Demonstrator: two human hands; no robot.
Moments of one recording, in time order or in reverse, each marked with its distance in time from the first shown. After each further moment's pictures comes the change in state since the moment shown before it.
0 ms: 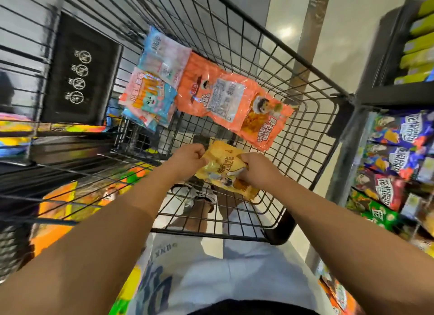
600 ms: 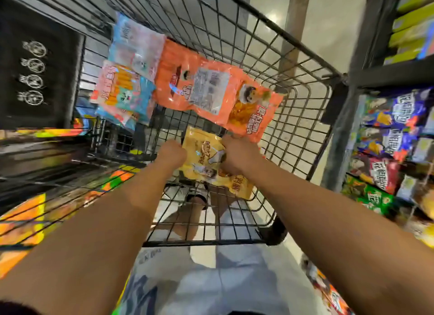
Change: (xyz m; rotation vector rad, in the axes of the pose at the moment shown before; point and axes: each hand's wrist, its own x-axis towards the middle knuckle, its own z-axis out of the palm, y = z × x) left_hand 0.067 -0.021 0.026 0.071 0.202 -0.286; right_hand 0.038 -0.012 0.008 -0.302 0.010 0.118
